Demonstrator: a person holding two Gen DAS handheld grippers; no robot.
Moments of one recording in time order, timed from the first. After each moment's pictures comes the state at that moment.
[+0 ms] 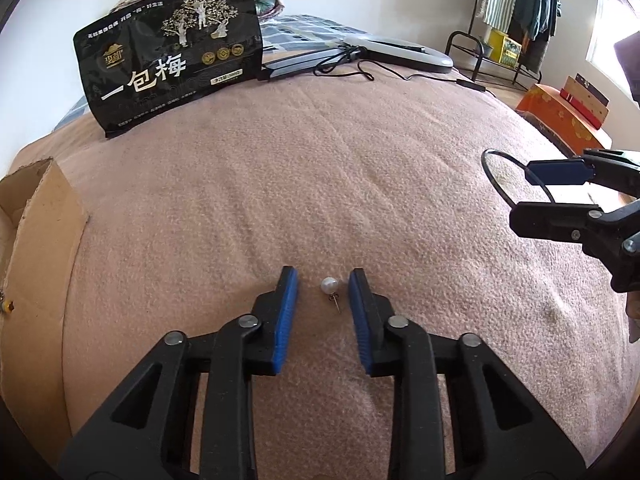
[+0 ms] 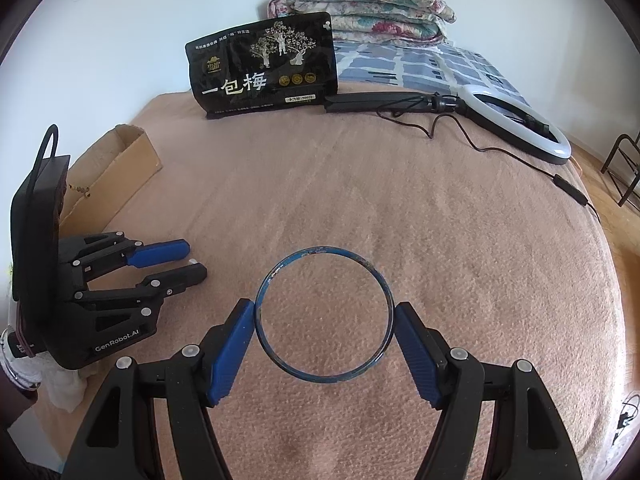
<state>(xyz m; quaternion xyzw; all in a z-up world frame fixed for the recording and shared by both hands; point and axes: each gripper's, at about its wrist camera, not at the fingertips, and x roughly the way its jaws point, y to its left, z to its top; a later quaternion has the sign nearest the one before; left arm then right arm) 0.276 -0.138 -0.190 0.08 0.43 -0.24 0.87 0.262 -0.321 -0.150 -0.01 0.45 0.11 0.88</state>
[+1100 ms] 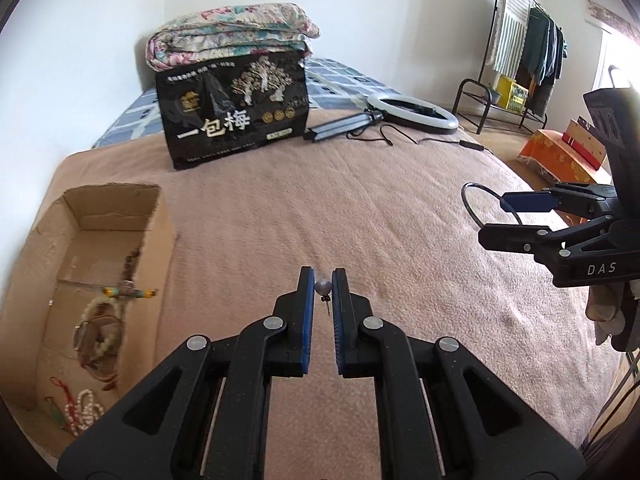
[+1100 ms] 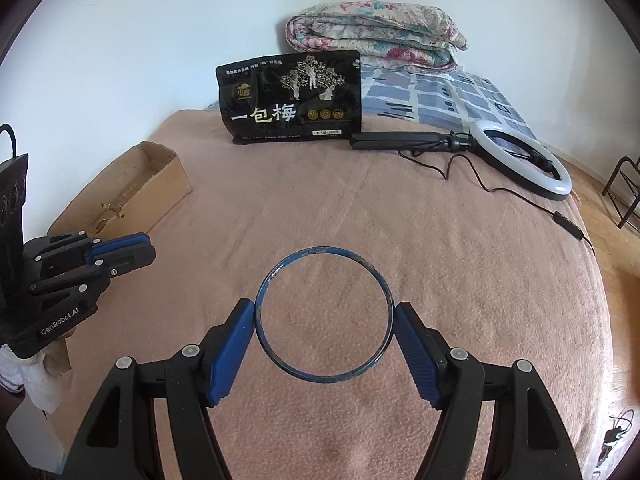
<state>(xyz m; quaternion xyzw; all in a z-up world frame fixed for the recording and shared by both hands) 0.239 -0.069 -0.113 0.04 0.37 -0.21 0.90 0.252 -0.283 -0.105 -0.03 0.42 0.12 0.90</state>
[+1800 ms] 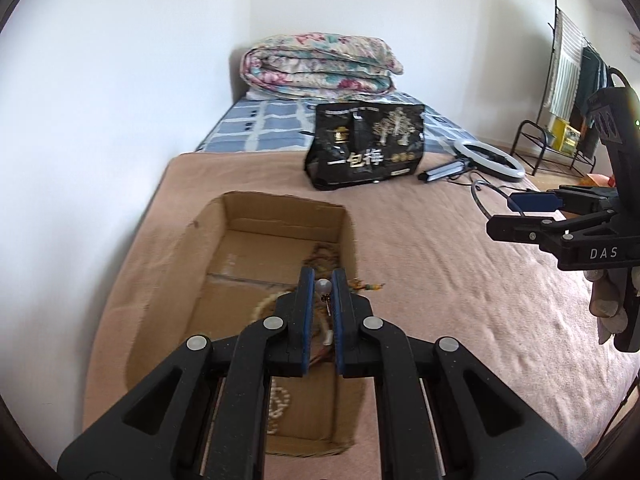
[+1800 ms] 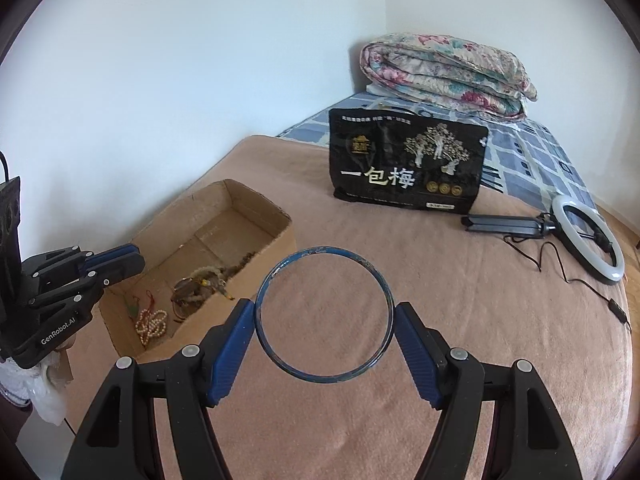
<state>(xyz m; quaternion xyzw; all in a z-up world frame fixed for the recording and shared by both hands) 0.226 0.078 -0.068 0.01 0.34 -0.10 0.94 0.293 -0.145 -0.060 -0.05 0.38 0.20 0.90</state>
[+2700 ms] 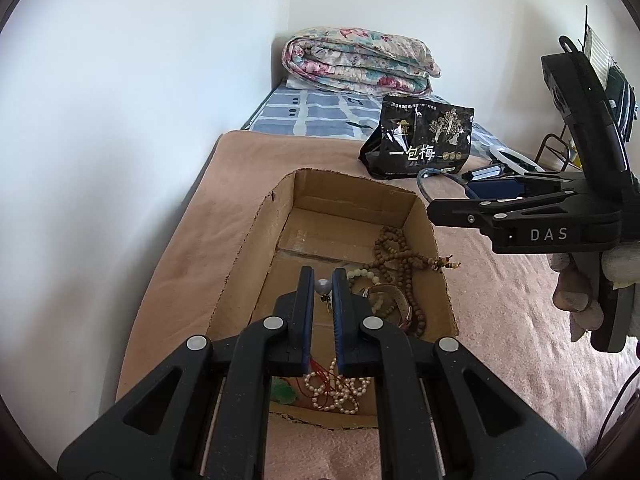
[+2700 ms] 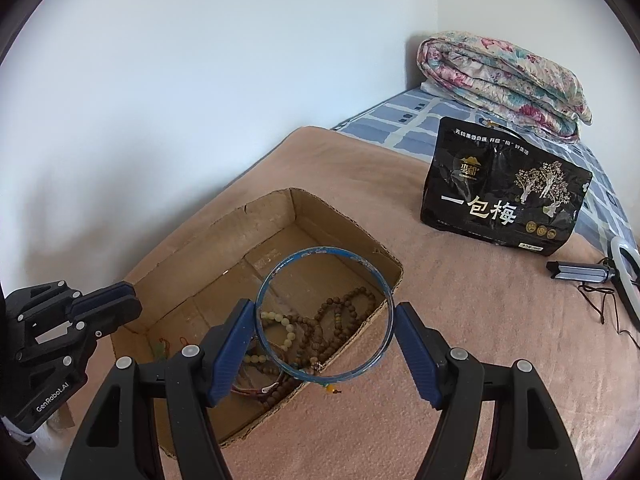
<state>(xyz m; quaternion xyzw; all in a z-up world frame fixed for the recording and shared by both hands) 0.223 0.143 -0.083 -0.02 0.35 -0.07 0.93 0.336 -0.033 -0.077 -0.08 0.40 0.24 0.88</state>
